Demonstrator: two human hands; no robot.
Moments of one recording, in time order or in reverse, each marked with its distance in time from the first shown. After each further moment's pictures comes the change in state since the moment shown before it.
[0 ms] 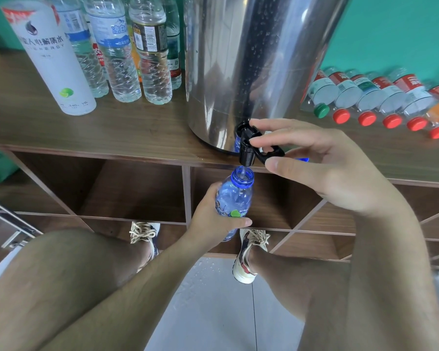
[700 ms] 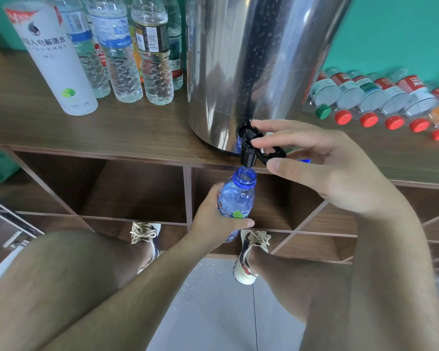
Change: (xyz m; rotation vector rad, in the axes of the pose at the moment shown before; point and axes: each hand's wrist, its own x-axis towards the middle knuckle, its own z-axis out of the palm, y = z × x) left_hand -0.001 0.004 0.001 -0.009 -0.003 0.016; right_hand 0.001 0.001 0.000 0.025 -0.001 -0.006
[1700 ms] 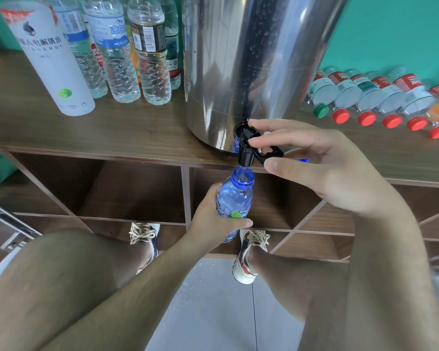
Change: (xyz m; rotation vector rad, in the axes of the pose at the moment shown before) left_hand 0.001 -0.005 0.001 -0.015 0.003 -0.004; right_hand 0.000 0.001 0.000 0.007 -0.007 0.003
